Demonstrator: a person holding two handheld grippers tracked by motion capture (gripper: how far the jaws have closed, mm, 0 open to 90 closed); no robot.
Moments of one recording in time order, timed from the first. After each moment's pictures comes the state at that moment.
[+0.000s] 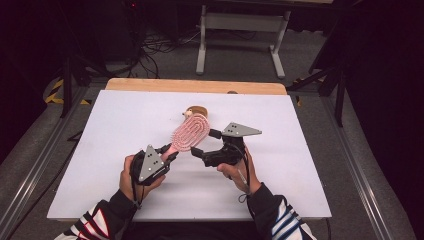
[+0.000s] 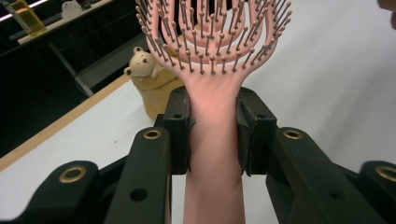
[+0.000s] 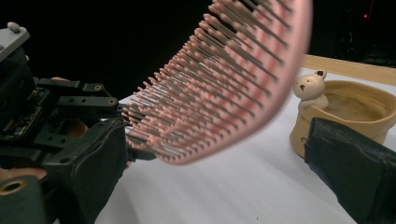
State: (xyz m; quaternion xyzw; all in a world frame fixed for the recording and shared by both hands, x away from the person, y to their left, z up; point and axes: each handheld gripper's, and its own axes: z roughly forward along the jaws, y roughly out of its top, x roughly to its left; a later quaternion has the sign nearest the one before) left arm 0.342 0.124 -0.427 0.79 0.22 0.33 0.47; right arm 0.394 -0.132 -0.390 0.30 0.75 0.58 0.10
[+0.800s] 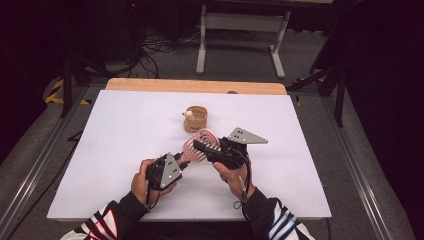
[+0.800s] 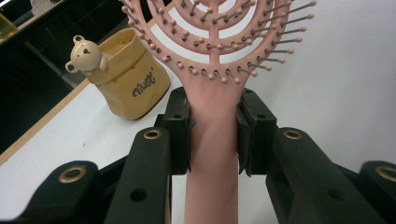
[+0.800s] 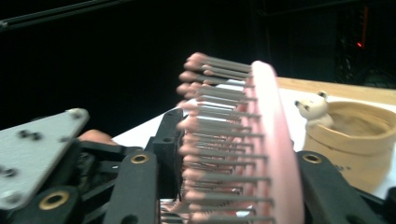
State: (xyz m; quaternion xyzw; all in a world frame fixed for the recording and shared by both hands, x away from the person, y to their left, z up) left arm 0.342 0.092 -0.446 0.82 0.18 0.34 0.42; right arm 0.377 -0.136 -0.393 0.29 0.70 0.64 0.11
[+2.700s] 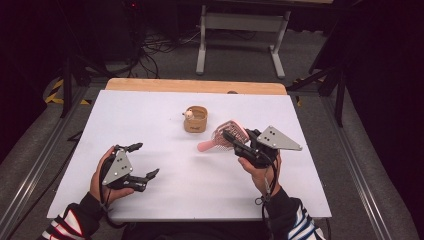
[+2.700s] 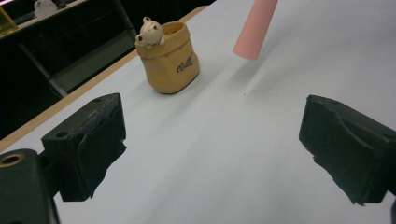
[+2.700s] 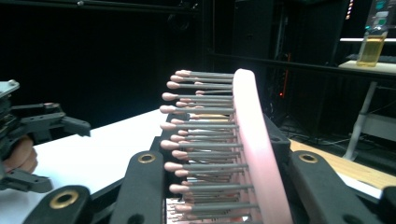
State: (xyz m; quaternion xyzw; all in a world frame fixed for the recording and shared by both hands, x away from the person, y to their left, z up) left arm 0.338 0.206 -0.440 0.79 0.19 0.29 0.50; right arm 0.357 -0.196 -0.354 0.27 0.68 0.62 0.28
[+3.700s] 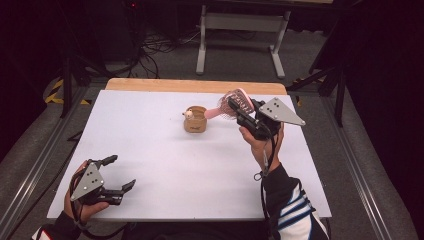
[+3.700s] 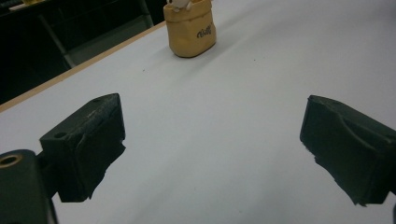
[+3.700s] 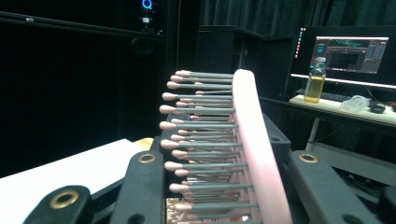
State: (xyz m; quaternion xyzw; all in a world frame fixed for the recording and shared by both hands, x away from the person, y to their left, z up) left arm 0.307 0.256 -0.453 0.78 0.24 0.28 0.50; right arm 0.401 -0.189 -0.306 0.28 0.64 0.62 0.36
